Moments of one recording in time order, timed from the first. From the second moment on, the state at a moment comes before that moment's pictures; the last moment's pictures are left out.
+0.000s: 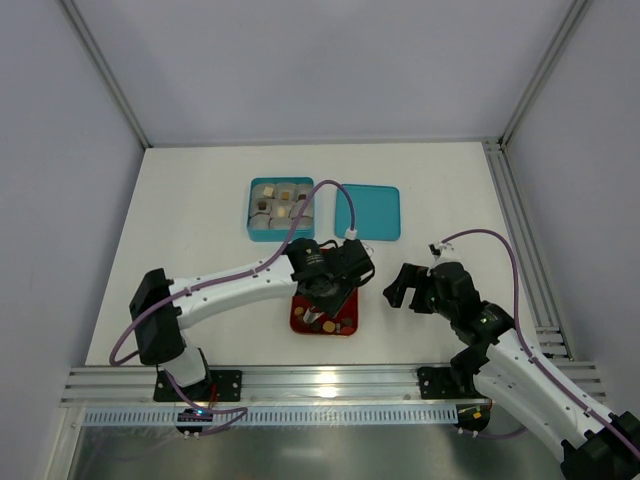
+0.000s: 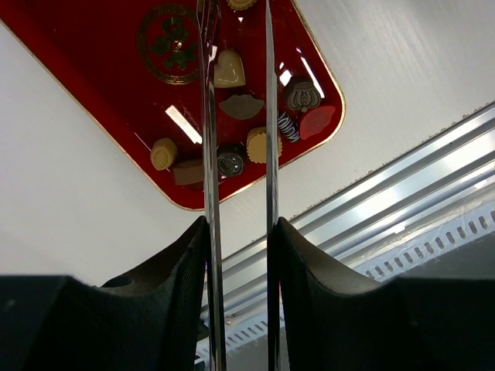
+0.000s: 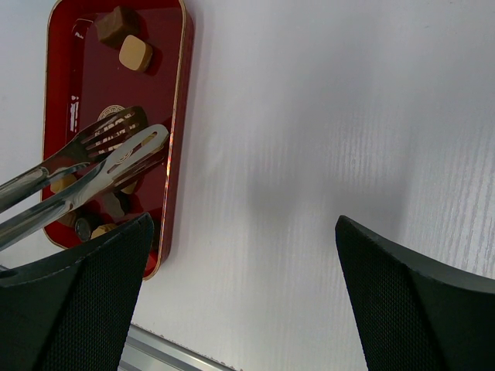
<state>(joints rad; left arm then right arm) -1.17 1.64 1.45 -1.05 -0.19 -0.47 0.51 0.62 0.38 -0.41 0.02 0.61</state>
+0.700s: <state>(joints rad) -1.17 1.67 1.46 -1.06 -0.22 -0.47 0.51 0.62 0.38 -0.41 0.02 0.62</state>
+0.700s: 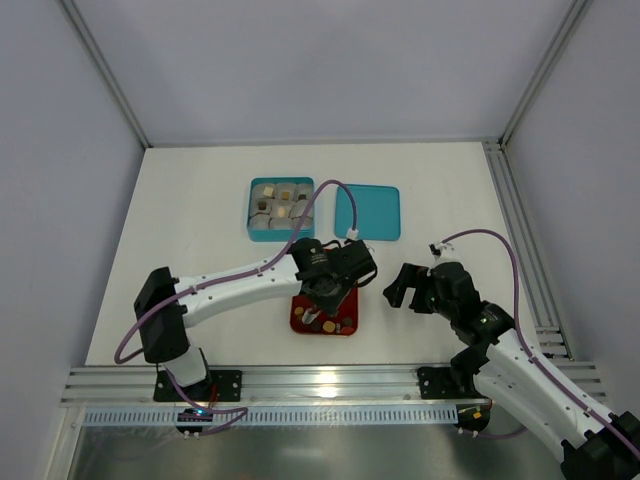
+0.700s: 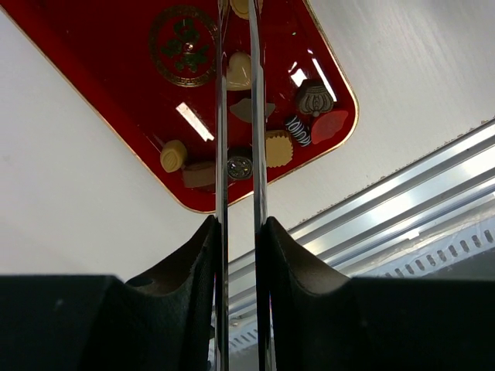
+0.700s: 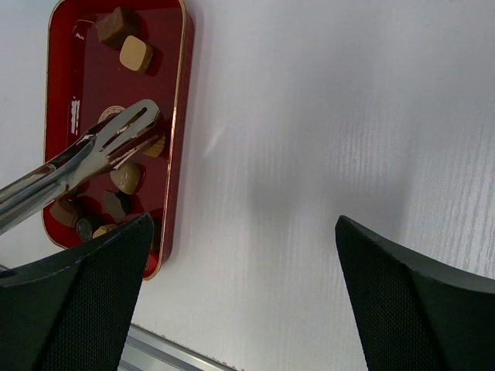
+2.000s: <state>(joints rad) -1.14 1.64 1.50 -1.12 -0.25 -0.45 0.51 0.63 0.37 -0.41 0.01 0.62</state>
